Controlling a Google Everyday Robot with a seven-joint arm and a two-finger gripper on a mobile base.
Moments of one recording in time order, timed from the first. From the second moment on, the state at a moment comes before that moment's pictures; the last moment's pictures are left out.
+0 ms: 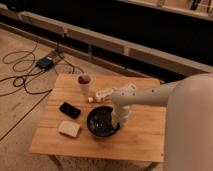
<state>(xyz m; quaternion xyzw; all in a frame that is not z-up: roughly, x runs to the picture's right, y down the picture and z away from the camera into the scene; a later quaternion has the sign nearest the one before) 0.085 0.228 0.810 -0.24 0.32 0.76 0.50</state>
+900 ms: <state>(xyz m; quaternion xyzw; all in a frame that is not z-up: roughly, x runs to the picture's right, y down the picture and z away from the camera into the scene) 0.207 0.238 0.797 -0.17 0.40 0.81 0.39</state>
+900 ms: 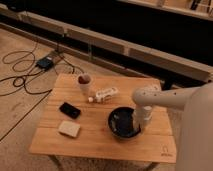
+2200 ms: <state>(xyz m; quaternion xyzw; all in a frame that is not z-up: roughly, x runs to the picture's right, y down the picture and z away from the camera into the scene) 0.094 0.160 0.842 -0.24 0.33 0.78 0.48</state>
